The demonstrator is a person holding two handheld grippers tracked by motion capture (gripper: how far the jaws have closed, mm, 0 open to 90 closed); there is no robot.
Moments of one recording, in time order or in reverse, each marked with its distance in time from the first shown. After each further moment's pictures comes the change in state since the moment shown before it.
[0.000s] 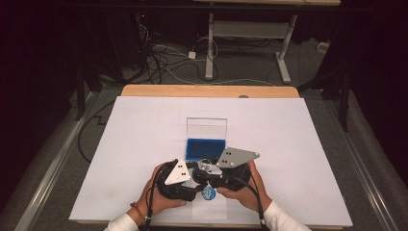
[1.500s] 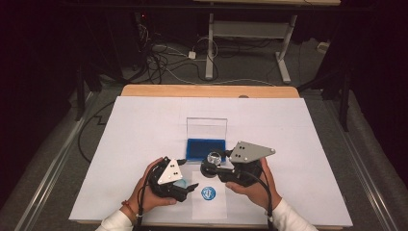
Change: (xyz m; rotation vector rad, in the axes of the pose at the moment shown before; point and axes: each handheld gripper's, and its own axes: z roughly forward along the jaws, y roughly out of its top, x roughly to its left) left arm 0.017 -0.019 -0.012 0.035 0.061 0.026; right arm -0.013 0.006 -0.026 -0.055 -0.051 0.013
